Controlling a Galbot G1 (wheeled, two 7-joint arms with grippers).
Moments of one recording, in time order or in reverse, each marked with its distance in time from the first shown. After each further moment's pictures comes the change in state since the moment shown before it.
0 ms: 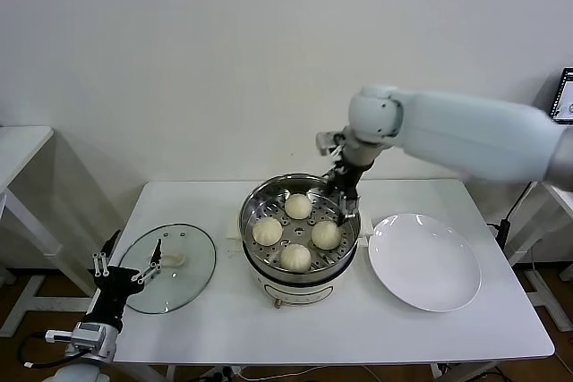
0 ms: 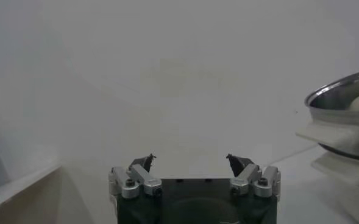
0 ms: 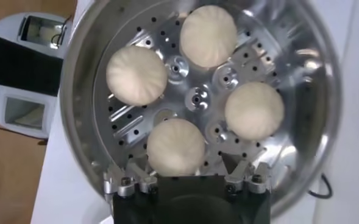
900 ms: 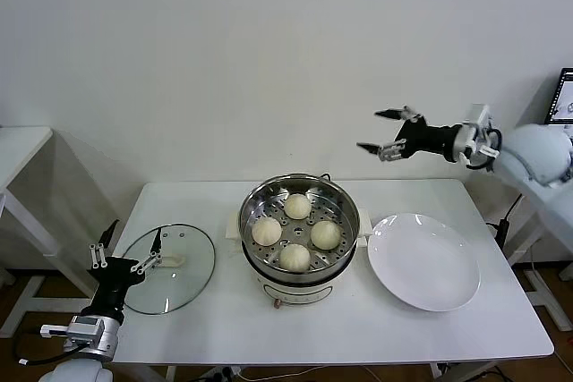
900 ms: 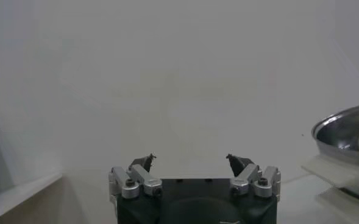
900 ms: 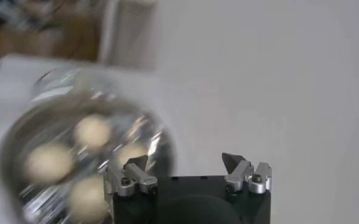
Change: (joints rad) left arm -0.007 -0.007 0.019 -0.072 -0.032 0.048 -0.036; right arm -1.036 -0.467 1.260 0.295 0.247 0.337 0.713
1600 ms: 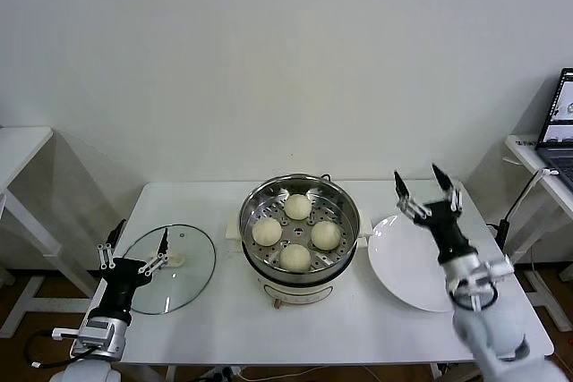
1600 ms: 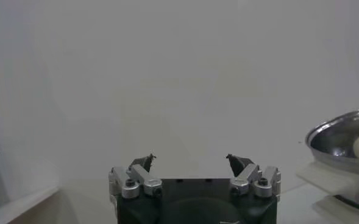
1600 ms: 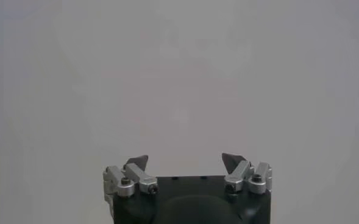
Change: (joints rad) left arm -0.001 0.001 0.030 0.032 0.064 -0.071 -0.021; right arm -1.035 0.538 0.668 0.282 -0.231 0.418 0.461
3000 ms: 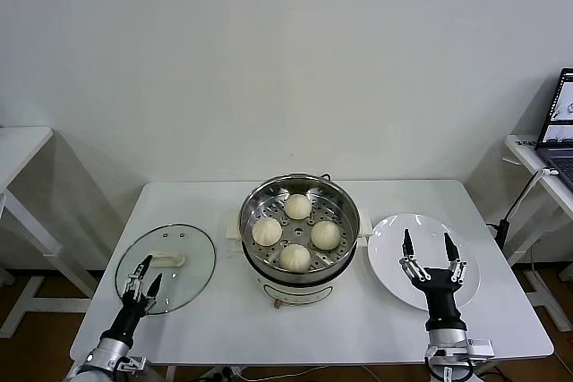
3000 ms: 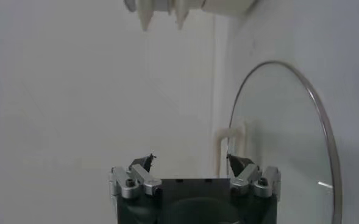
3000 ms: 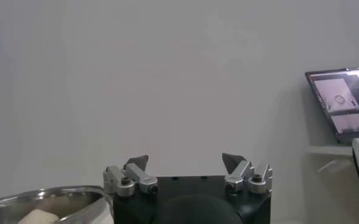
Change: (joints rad) left arm -0.148 0.065 -0.026 0.576 1.279 -0.315 -0.421; right arm -0.201 0.244 0.015 -0.033 -0.170 0.137 0.087
